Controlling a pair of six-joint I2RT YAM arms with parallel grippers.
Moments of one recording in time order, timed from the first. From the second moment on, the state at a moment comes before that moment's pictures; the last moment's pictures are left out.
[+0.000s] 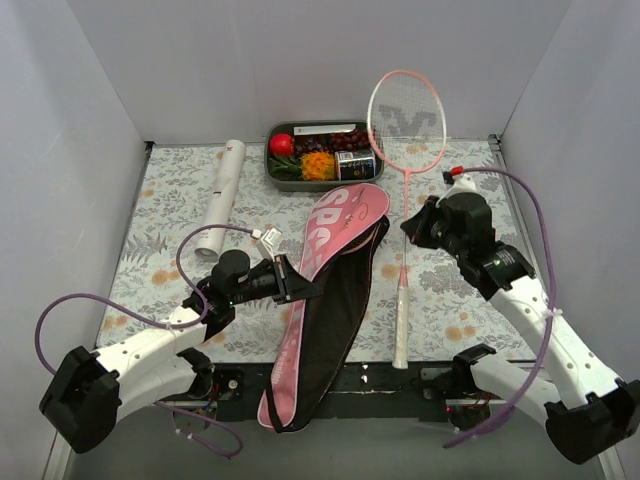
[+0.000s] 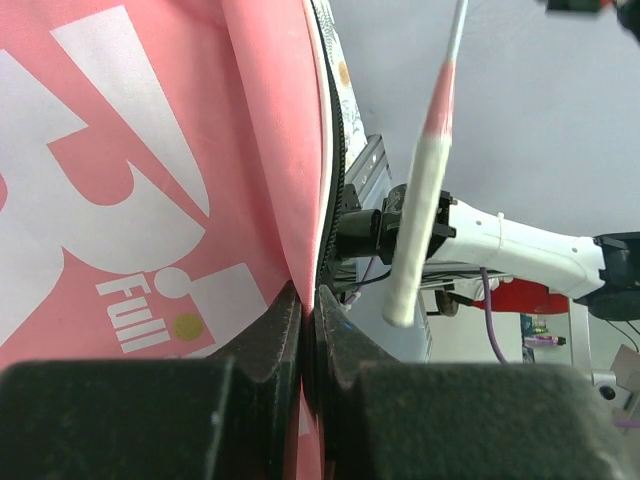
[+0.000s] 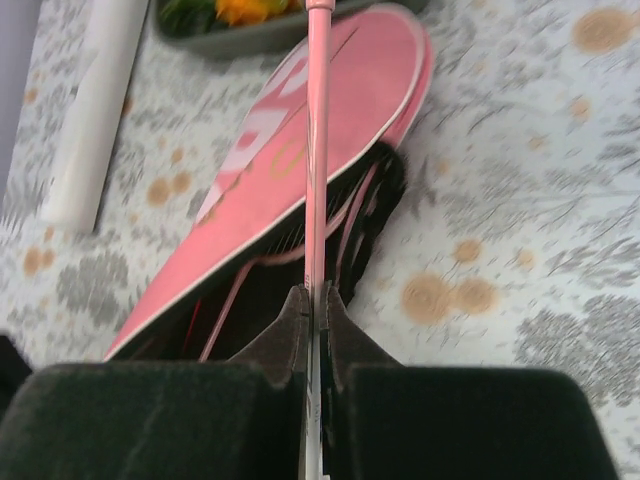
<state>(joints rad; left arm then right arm) -0.66 0.93 0.38 0.31 0.51 -1.00 0.40 0.99 0.97 -0.43 0.04 0.51</state>
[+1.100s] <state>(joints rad) -0.67 1.19 0.47 0.44 0.54 -0.99 0.64 0.61 0.75 -0.86 -0.27 0.71</state>
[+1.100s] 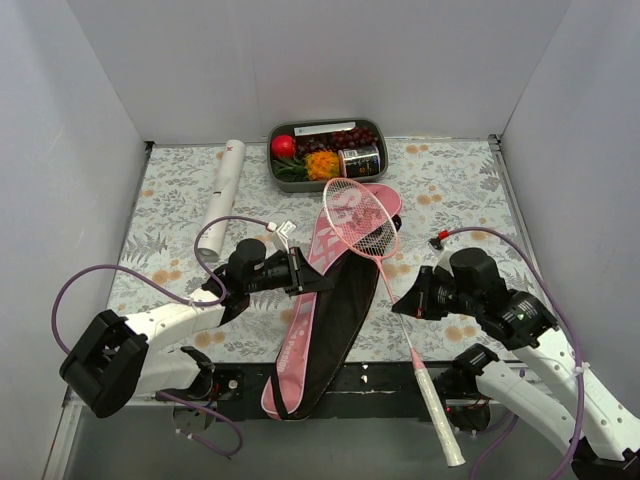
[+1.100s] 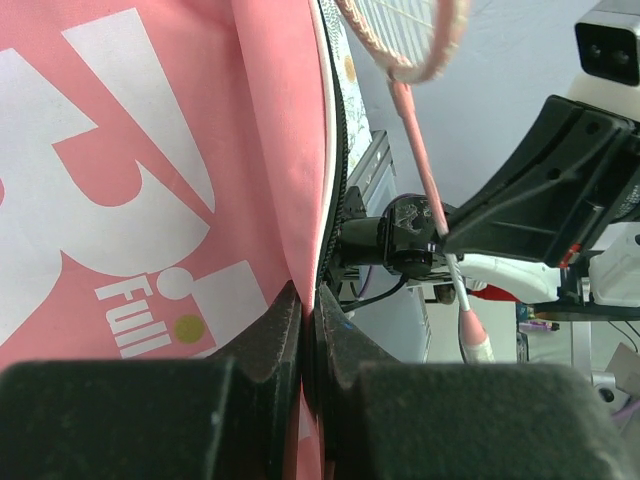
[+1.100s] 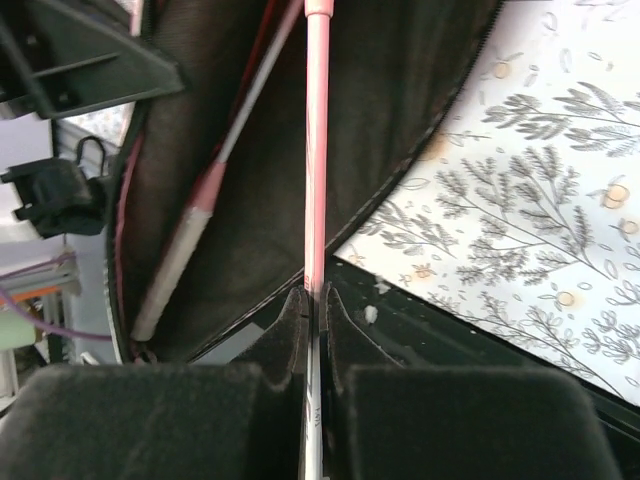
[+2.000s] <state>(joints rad) -0.75 1.05 0.79 0.07 0.54 -0.80 0.64 0.55 1.00 -0.96 0.12 0.71</state>
